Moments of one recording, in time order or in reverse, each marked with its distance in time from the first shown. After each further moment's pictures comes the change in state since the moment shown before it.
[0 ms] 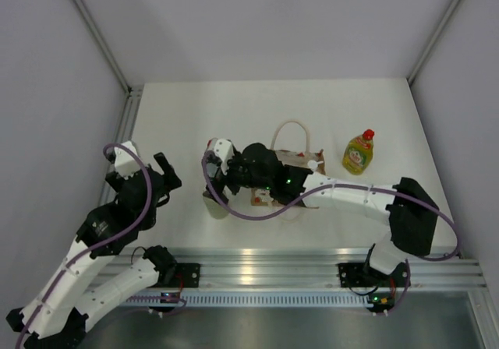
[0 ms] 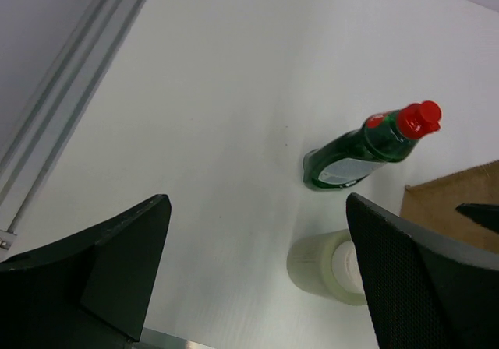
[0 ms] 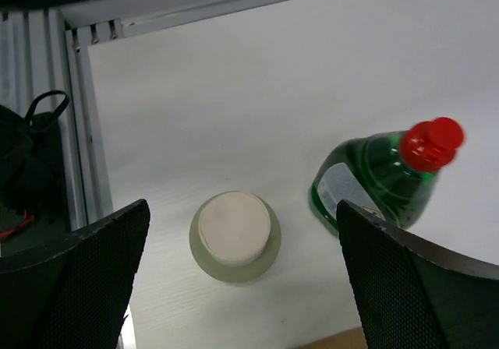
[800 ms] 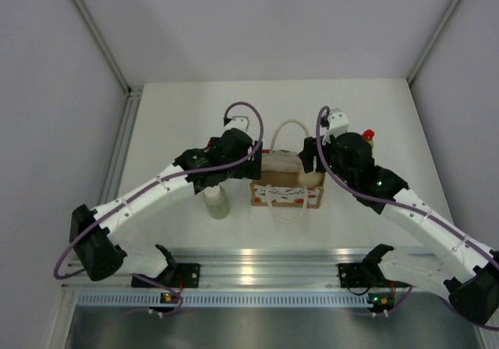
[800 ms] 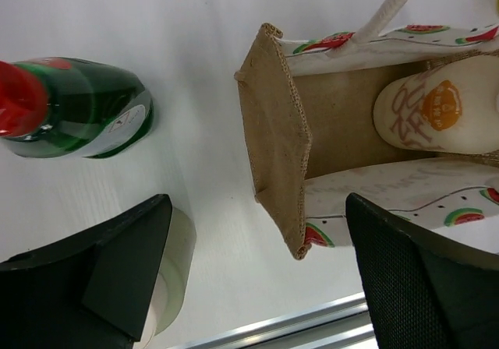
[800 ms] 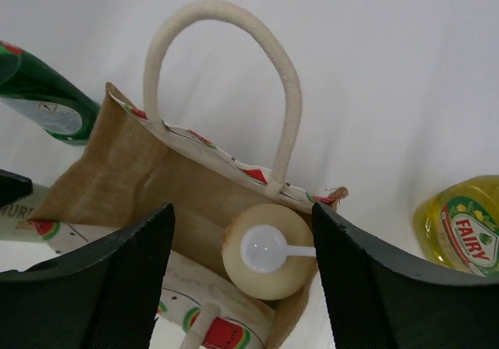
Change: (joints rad) left arm -0.131 0.692 0.227 0.263 0.536 0.113; right arm -0.444 -0.634 -0.313 -0.390 0.374 0.279
